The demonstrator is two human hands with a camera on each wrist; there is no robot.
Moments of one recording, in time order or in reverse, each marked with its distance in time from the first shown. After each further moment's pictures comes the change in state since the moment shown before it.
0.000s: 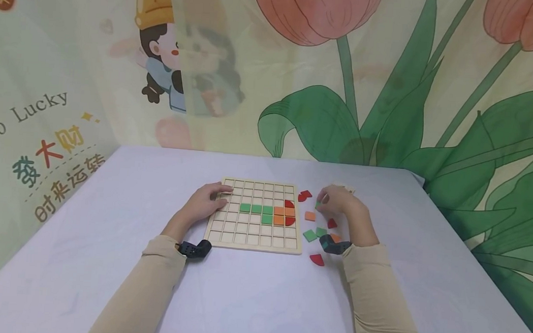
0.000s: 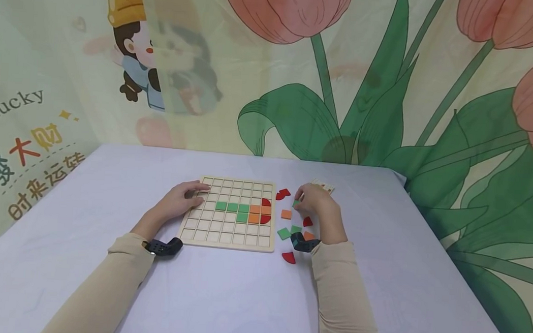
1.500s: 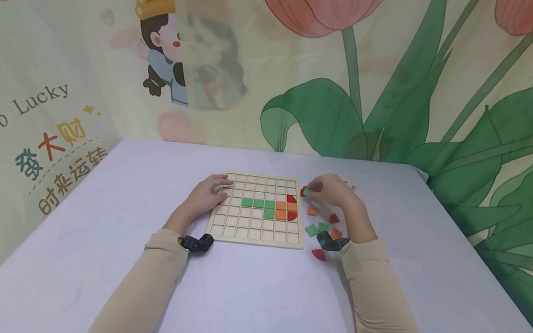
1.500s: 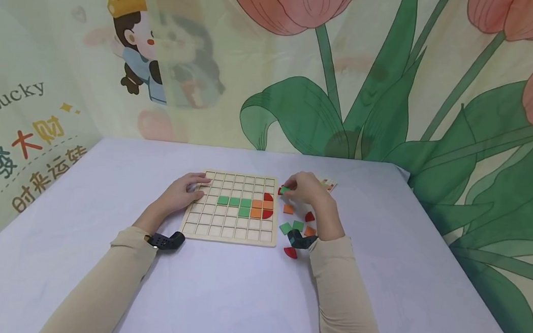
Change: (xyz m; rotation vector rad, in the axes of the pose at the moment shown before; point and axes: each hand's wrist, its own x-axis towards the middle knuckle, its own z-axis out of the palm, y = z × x) left_hand 0.000 0.003 -0.001 0.013 0.019 -0.016; right_hand 0.003 -0.024 0.000 0.042 0.087 -0.199
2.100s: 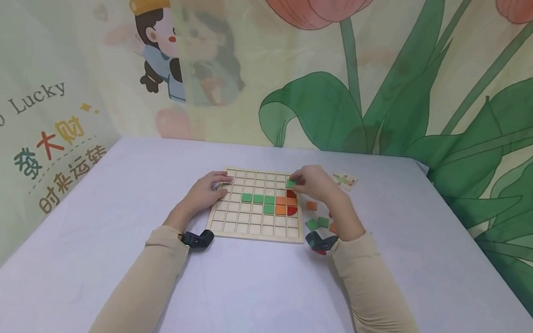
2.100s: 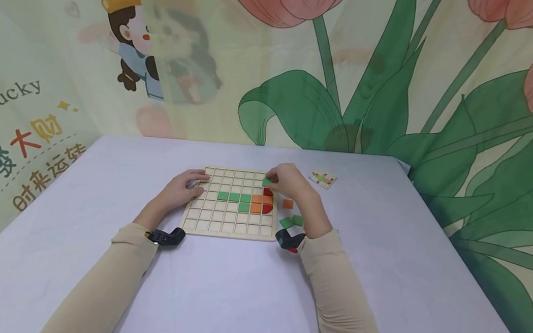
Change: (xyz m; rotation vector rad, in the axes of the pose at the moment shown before) left_hand 0.002 0.000 -0.001 0.017 -0.011 0.027; right_hand 0.003 -0.038 0.008 -0.059 0.056 -0.171
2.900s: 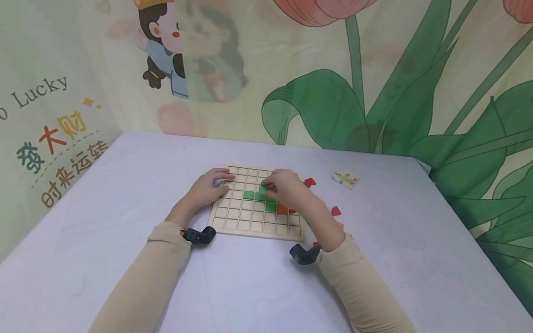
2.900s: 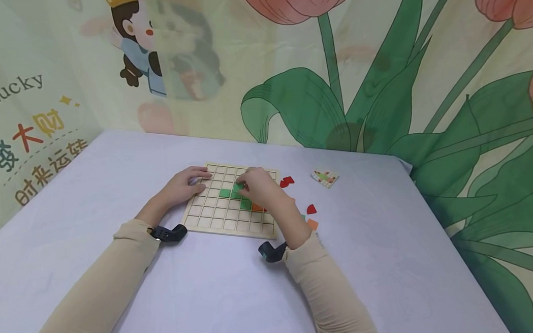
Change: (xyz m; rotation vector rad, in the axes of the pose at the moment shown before) left_hand -0.001 0.001 -0.001 0.002 0.001 -0.022; right_hand -0.001 -0.061 0.029 -0.087 0.011 -0.192
